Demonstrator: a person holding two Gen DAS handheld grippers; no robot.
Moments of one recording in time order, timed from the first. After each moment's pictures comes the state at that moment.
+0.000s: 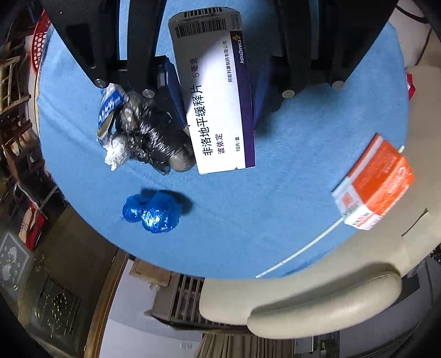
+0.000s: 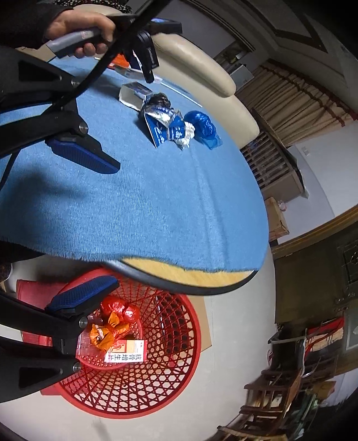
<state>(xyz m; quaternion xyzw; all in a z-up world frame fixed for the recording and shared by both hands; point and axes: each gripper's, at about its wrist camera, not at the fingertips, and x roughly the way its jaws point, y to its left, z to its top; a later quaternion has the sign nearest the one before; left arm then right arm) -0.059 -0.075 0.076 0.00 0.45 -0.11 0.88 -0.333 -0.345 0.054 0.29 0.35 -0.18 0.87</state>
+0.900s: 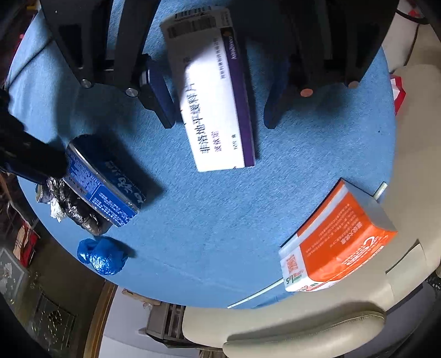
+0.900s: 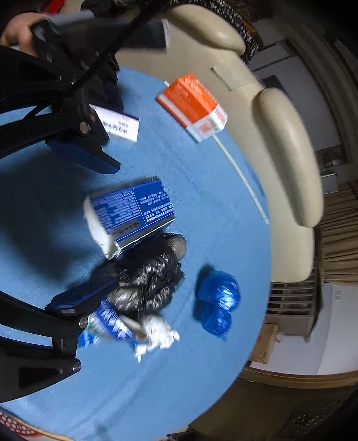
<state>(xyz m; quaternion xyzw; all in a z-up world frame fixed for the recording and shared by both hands) -0.063 0.017 0.013 0.03 0.49 -0.11 0.86 -0.076 -0.150 0.065 0.05 0.44 0.05 0.90</state>
